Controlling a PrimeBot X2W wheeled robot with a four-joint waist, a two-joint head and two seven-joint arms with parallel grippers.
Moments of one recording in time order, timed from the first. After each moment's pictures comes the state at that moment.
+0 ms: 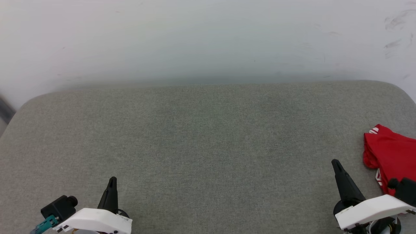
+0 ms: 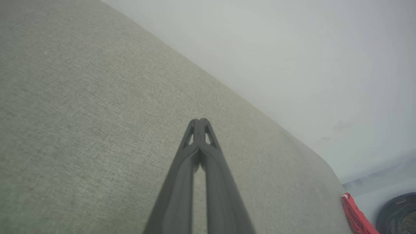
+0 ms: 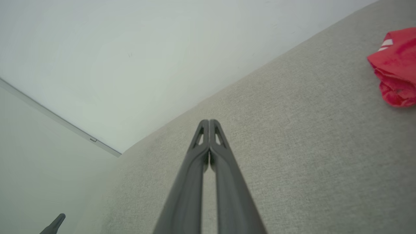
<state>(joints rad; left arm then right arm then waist) 0.01 0.19 -0.10 0.19 -0.85 0.04 -0.12 0.02 -0.09 -0.01 0.10 0.74 0.13 0.04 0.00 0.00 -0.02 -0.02</state>
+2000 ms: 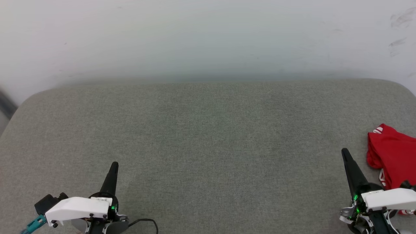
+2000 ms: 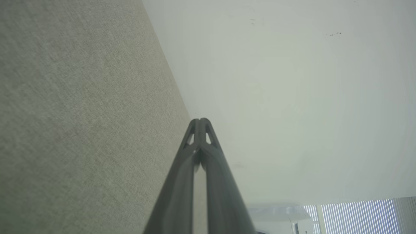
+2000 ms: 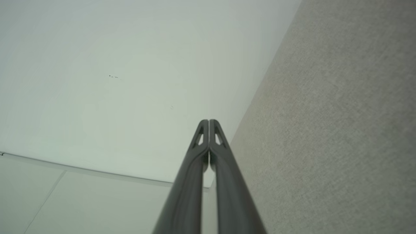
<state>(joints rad) -0.07 0.09 0.05 0.23 -1.41 -0.08 0.04 -0.07 -0.07 -0.08 0.20 1.37 0.13 0.09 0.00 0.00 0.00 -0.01</state>
